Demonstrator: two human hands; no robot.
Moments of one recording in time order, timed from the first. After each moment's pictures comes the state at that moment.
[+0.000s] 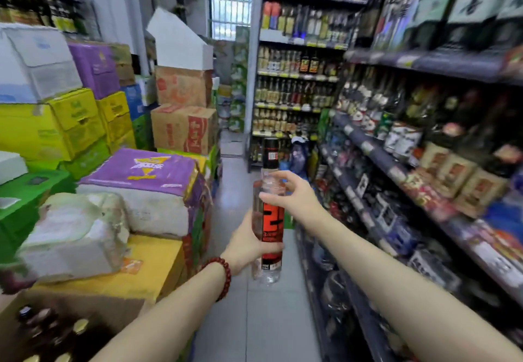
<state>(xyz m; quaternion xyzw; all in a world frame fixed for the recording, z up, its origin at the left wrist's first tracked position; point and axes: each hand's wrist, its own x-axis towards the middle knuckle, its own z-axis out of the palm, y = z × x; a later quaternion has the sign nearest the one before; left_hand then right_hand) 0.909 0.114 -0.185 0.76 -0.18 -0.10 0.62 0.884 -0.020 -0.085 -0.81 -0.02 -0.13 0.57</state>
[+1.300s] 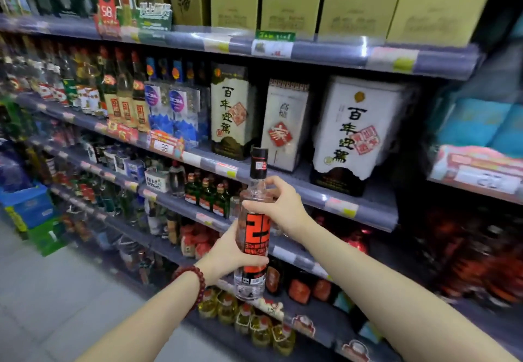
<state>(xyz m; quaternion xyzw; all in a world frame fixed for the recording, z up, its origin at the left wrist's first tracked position) 0.470 -0.017 -0.195 0.53 -0.56 -0.47 0.43 0.325 -0.072 -0.107 -0.71 0.41 -0.39 0.42</state>
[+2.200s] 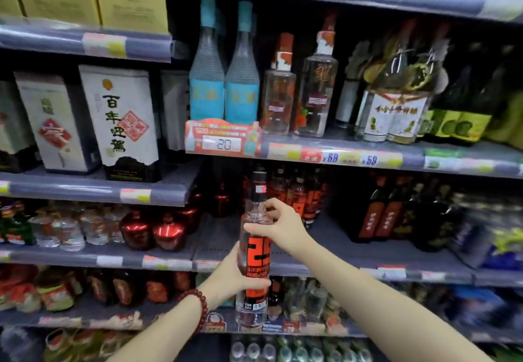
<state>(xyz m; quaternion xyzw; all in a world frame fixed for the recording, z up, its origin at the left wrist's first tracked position) 0.058 0.011 -0.220 0.41 -0.66 -0.56 0.29 -0.099 0.017 -0.129 -0.61 0.59 -0.43 0.31</state>
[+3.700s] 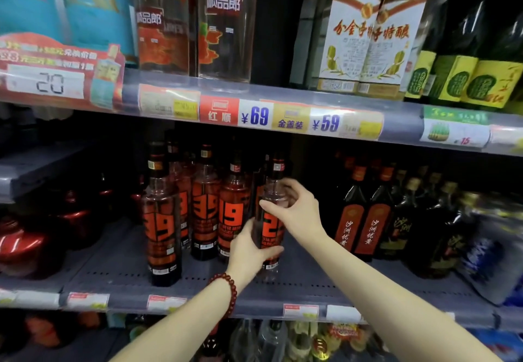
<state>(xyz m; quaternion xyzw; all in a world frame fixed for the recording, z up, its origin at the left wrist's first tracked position) -0.206 -0.127 -0.309 0.46 -0.65 -0.42 0.43 -0.328 -0.113 -0.227 -0.59 0.58 -0.54 0.17</state>
